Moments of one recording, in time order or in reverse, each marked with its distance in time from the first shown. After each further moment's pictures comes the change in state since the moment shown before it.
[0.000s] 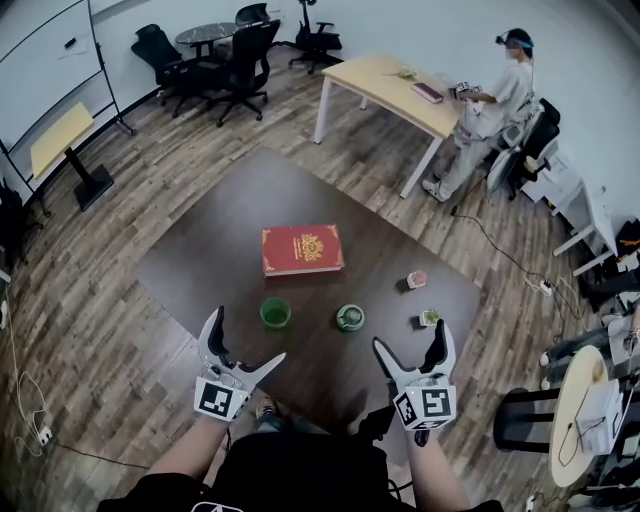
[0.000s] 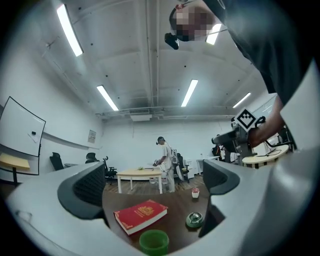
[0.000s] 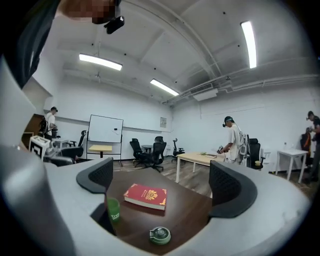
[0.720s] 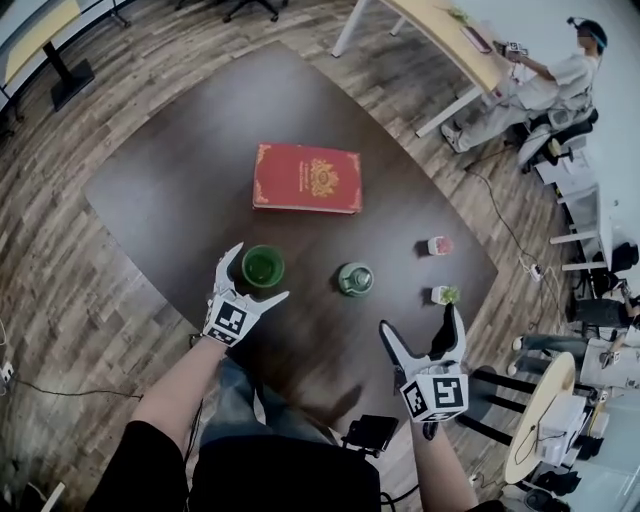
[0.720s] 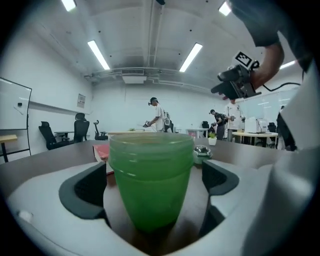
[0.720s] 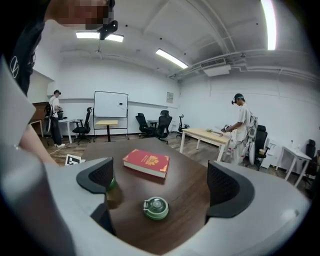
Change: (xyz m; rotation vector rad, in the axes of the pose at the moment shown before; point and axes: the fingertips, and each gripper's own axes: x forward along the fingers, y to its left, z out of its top) left arm 0.107 0.011 -0.293 -0.003 0.268 -0.126; right arm 0.073 -0.009 -0.137 -0.044 0.298 0.072
